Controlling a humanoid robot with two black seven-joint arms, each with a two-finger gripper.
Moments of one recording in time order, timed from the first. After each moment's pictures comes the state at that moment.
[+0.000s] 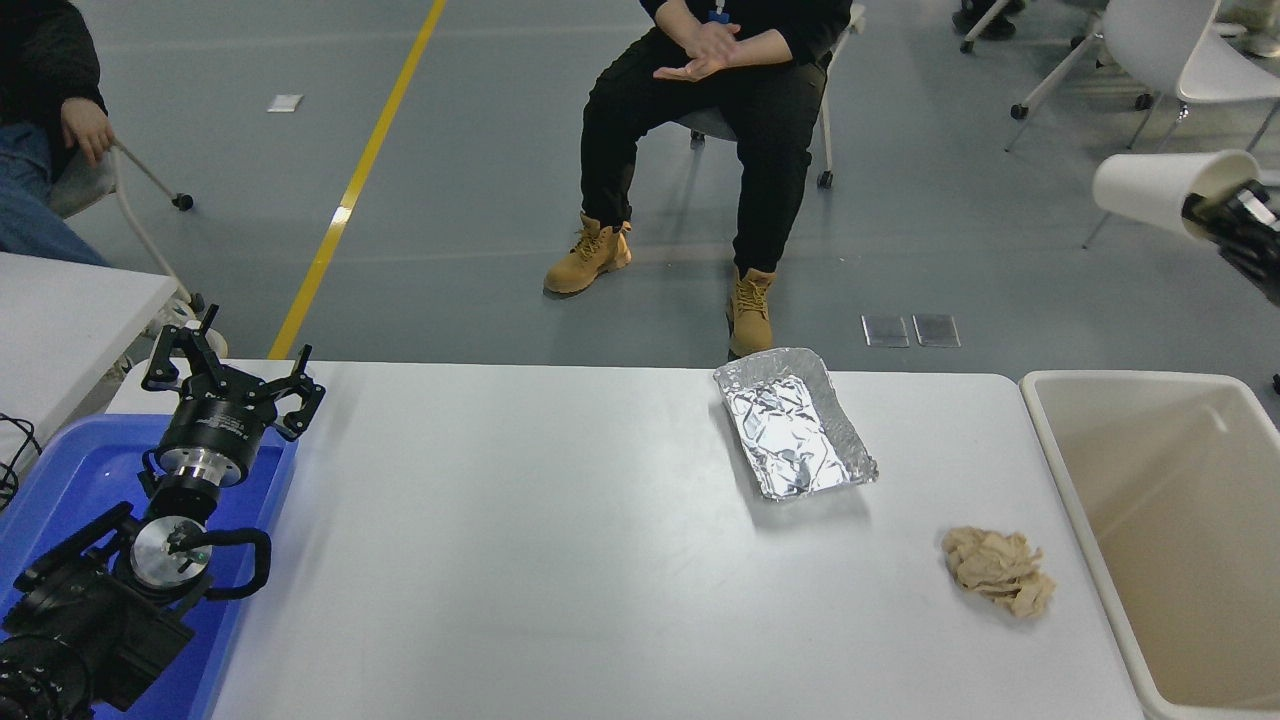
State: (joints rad) left arm -0.55 0.37 -0.86 -0.44 -0.20 -0.59 -0.43; right arm 1.02 -0.69 -0.06 0.14 -0.53 0.24 0.52
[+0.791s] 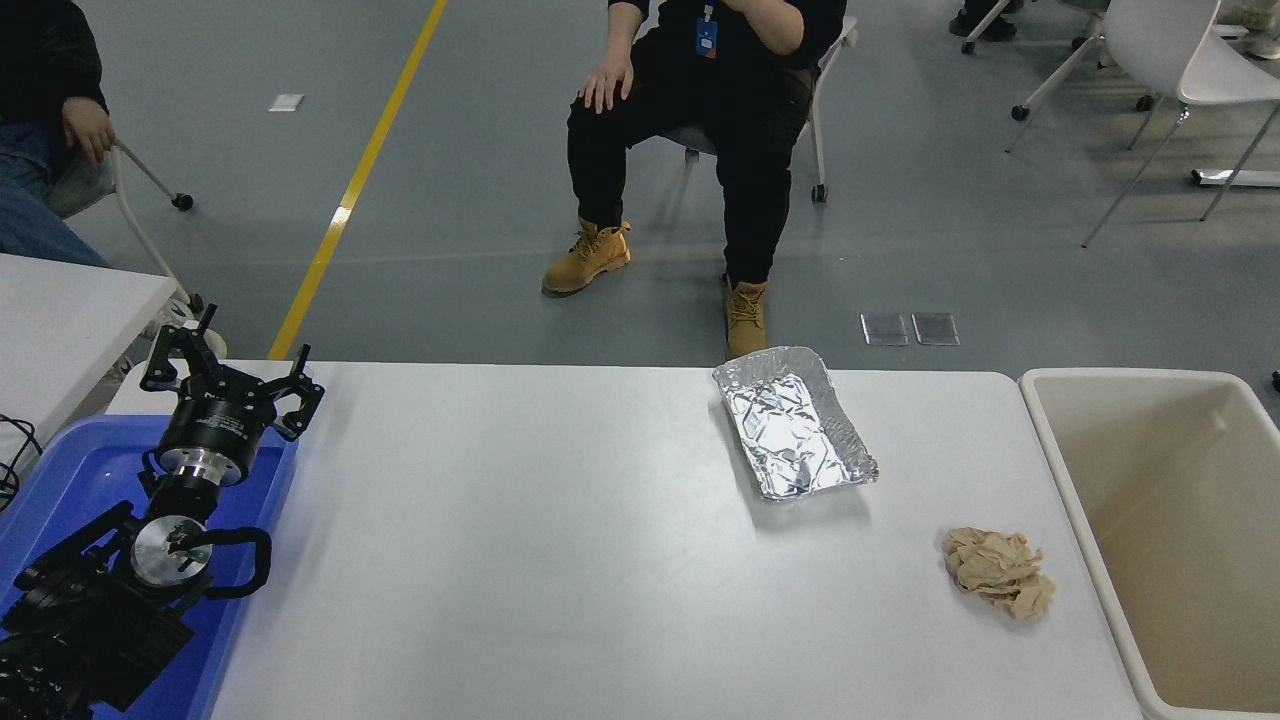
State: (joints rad) left arm -0.55 0.37 -0.86 -0.44 -0.20 -0.59 -0.43; right arm 0.84 -0.68 -0.06 0.02 -0.50 0.20 0.12
